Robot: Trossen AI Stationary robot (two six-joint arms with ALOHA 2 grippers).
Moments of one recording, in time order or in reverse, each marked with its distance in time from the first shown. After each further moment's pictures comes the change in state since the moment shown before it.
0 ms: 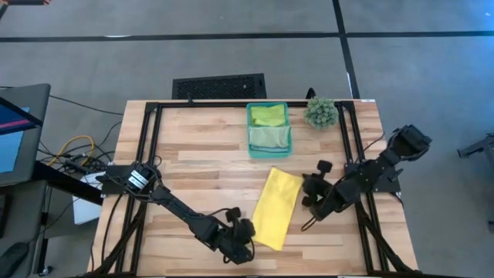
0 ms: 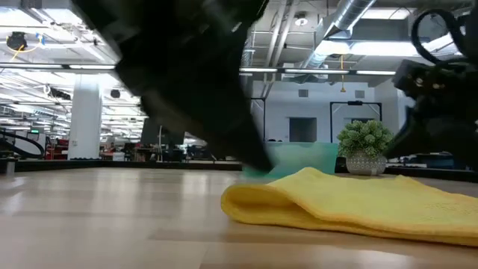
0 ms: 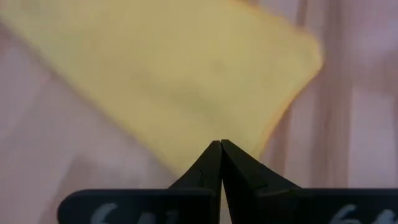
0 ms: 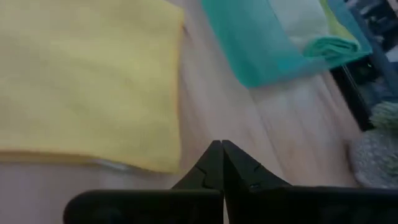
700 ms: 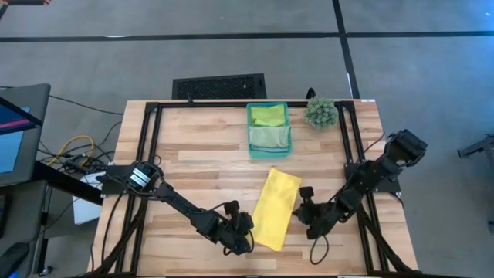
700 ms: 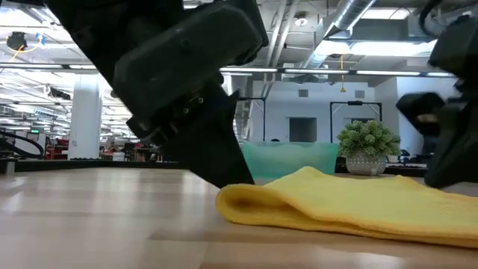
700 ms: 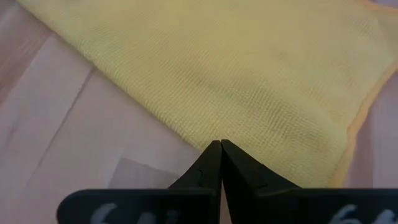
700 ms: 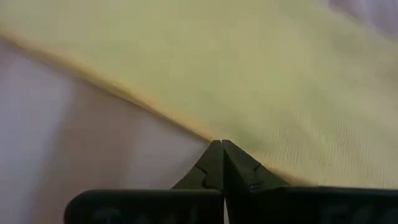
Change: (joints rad) left arm 0.035 -0.001 -0.097 0.070 -0.030 0.072; right arm 0.126 0.072 -0.001 0.541 -0.385 -0.376
